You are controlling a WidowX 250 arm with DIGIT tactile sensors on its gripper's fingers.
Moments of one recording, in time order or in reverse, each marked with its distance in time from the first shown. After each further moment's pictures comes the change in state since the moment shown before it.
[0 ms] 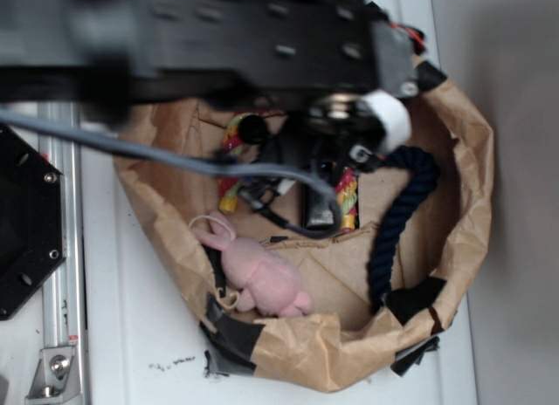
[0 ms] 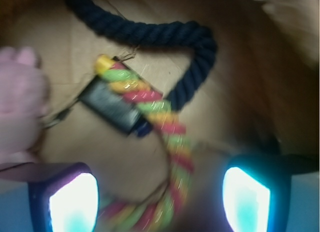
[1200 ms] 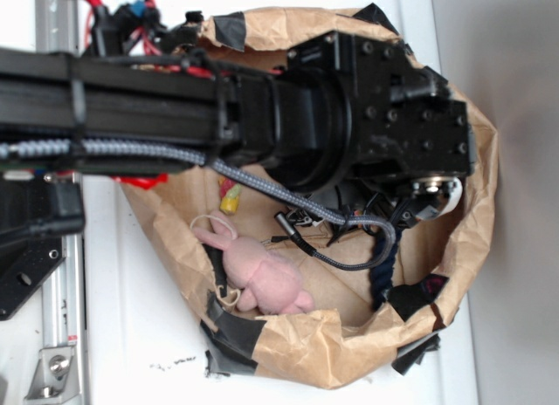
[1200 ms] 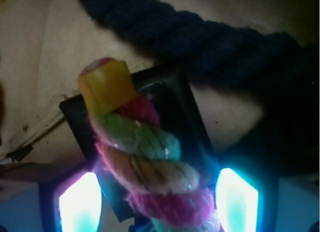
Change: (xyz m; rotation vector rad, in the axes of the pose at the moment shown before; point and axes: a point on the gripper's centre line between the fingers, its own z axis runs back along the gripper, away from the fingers) arm 0.037 -0.007 -0.047 -0.113 0.046 -0.155
